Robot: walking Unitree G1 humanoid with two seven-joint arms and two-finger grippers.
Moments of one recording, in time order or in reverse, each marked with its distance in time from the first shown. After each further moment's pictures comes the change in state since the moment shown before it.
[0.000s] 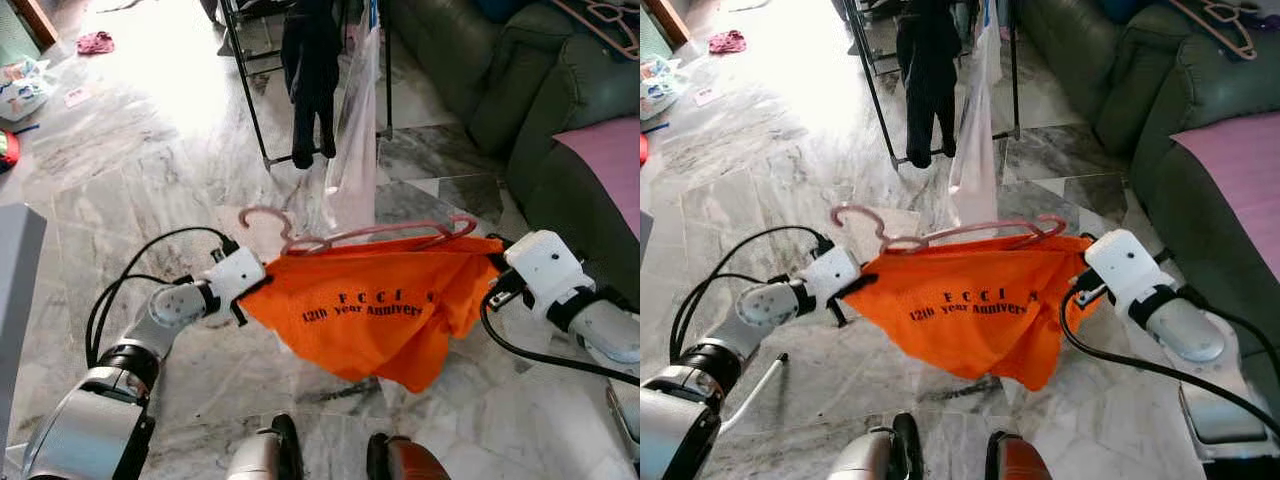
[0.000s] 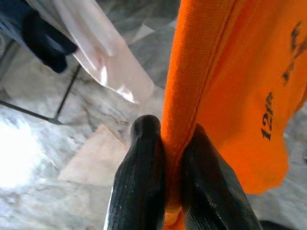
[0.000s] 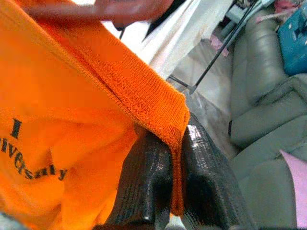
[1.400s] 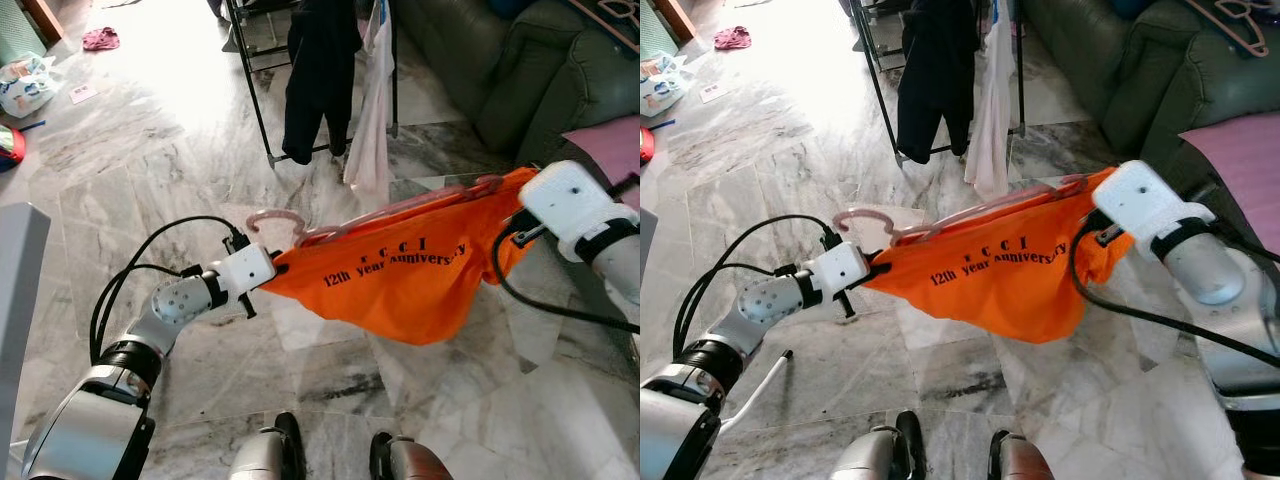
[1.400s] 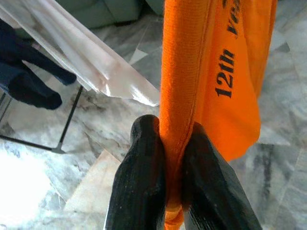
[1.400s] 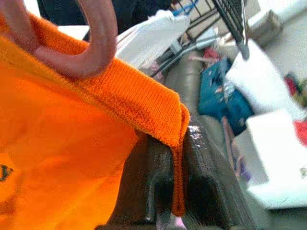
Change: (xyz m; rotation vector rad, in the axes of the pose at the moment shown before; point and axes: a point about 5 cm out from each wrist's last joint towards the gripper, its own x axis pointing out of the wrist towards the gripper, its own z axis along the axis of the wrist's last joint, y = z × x) left arm 0.001 -0.011 0.006 0.084 -0.078 -0.052; right arm 0.011 -0.047 0.067 -0.436 -0.035 -0.206
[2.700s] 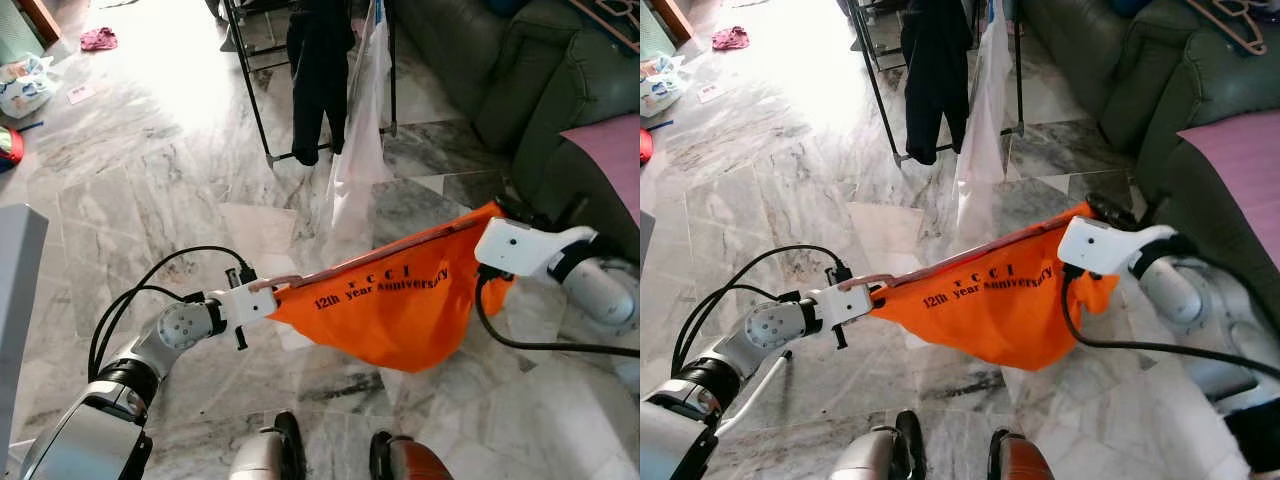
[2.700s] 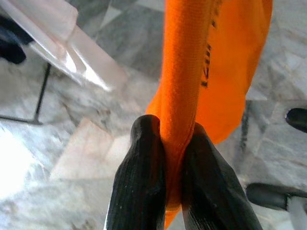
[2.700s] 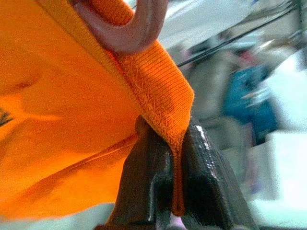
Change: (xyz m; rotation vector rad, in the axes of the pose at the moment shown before) left arm -0.006 -0.025 -0.026 0.012 0.158 -0.082; right arm -0.004 0.058 -0.041 -0.140 0.086 0.197
